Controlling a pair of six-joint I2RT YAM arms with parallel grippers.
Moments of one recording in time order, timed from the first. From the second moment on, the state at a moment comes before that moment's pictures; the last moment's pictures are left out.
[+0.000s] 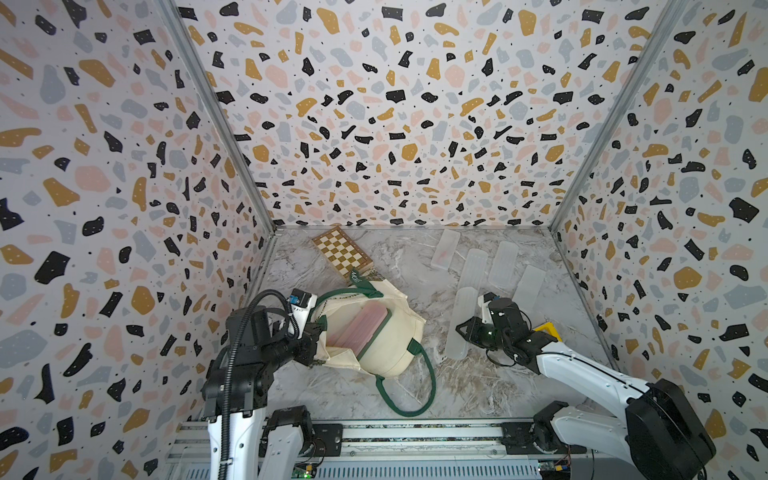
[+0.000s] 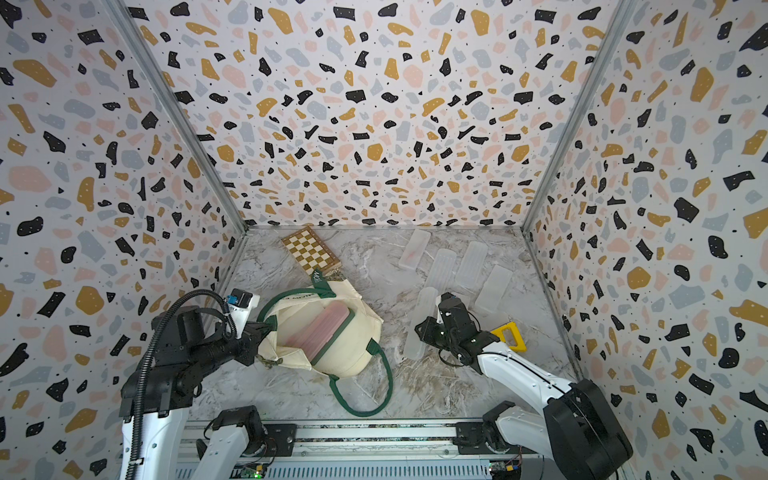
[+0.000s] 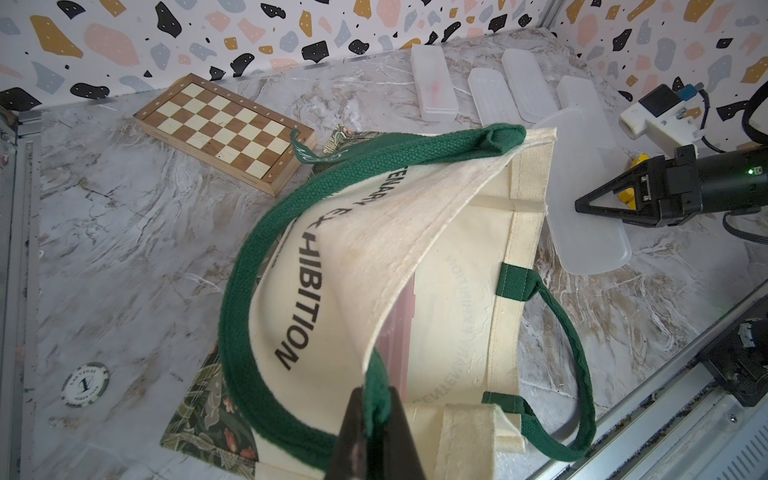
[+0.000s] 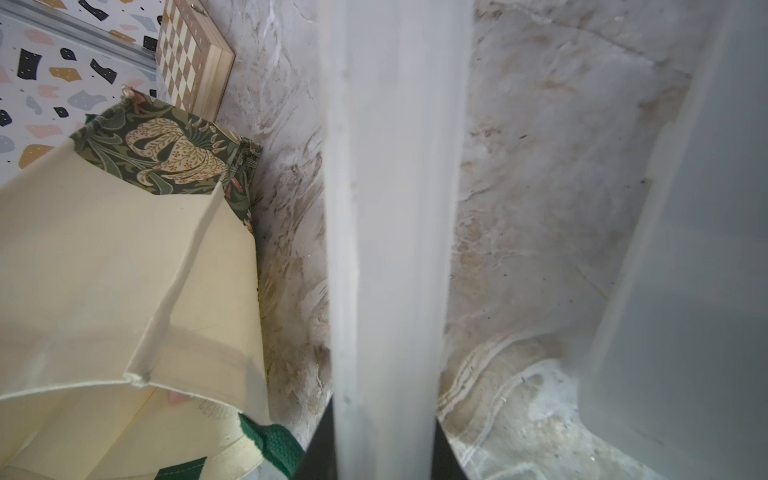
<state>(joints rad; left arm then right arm) 0.14 0.61 0.92 -1.05 0.55 0.28 0.53 1.16 0.51 -0.11 -0.25 0.82</state>
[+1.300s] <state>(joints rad) 0.14 0.61 0.92 -1.05 0.57 0.28 0.55 1.32 0.47 -0.04 -0.18 0.87</state>
